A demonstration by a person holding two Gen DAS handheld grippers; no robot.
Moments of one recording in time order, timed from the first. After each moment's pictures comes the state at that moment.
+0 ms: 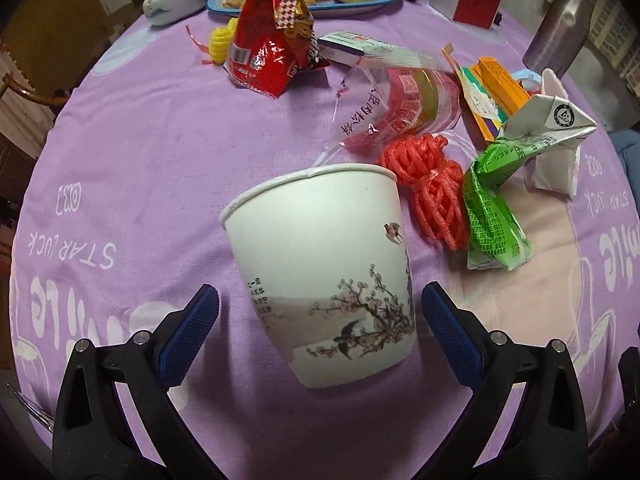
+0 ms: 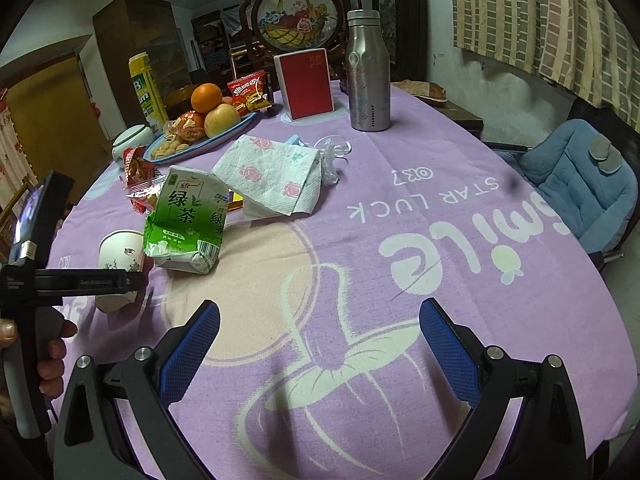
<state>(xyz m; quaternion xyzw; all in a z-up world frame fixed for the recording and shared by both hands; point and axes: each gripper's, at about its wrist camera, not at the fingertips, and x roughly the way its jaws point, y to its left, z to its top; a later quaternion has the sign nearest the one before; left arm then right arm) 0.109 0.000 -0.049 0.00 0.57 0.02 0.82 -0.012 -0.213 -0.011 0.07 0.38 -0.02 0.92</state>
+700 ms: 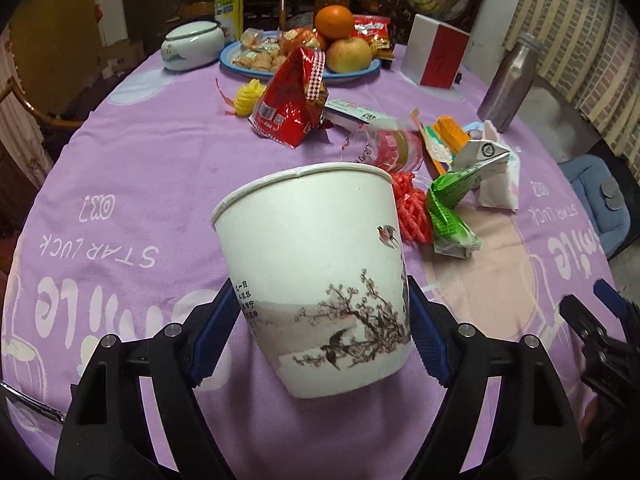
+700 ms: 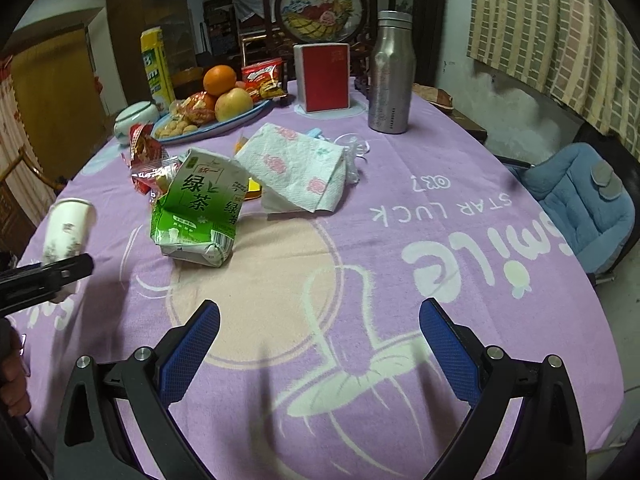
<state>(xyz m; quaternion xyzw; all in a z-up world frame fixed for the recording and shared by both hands) 0.050 0.035 -0.006 -0.03 0.46 -0.04 0.88 0.002 -0.179 -0.012 0.01 0.40 -0.03 0.92</state>
